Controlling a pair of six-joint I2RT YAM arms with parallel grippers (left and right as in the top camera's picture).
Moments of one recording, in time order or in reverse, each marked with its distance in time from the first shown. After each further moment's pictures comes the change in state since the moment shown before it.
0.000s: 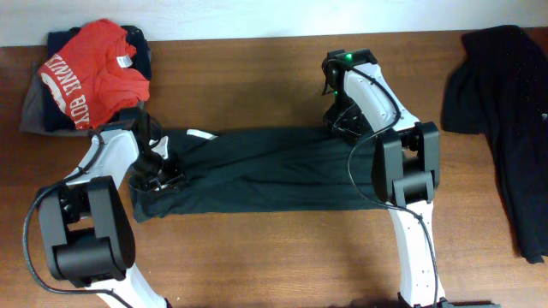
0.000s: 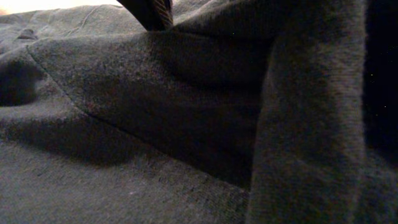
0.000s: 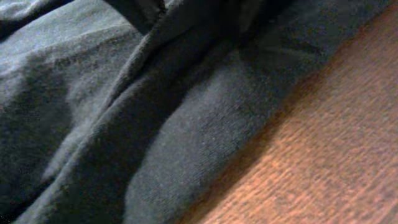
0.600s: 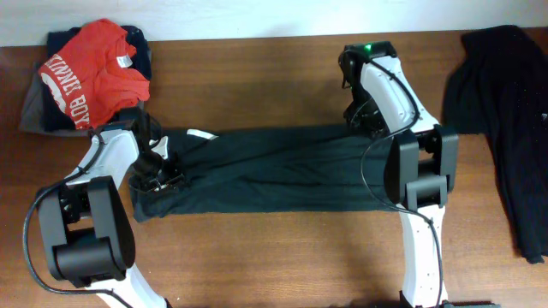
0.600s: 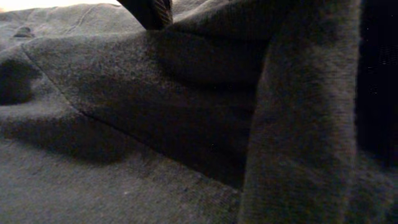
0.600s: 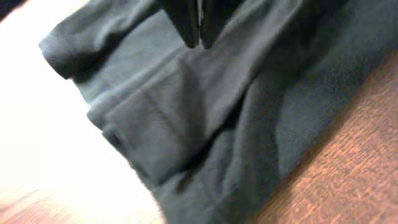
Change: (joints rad) left arm 0.000 0.000 0.000 0.000 -0.009 0.000; right arm -0.050 -0.084 -0.008 -0.114 0.166 0.020
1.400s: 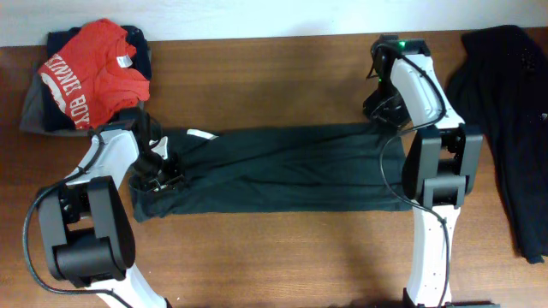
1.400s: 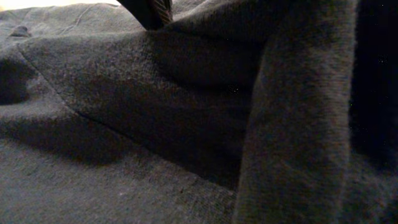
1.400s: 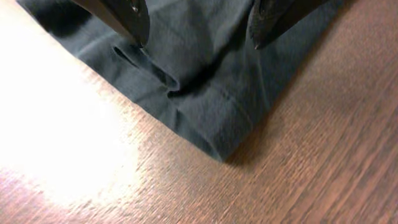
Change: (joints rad) left arm 0.000 0.000 0.000 -0.003 -0.007 0.000; right arm -0.129 -0.015 -0.035 0.149 -0.101 -0.039
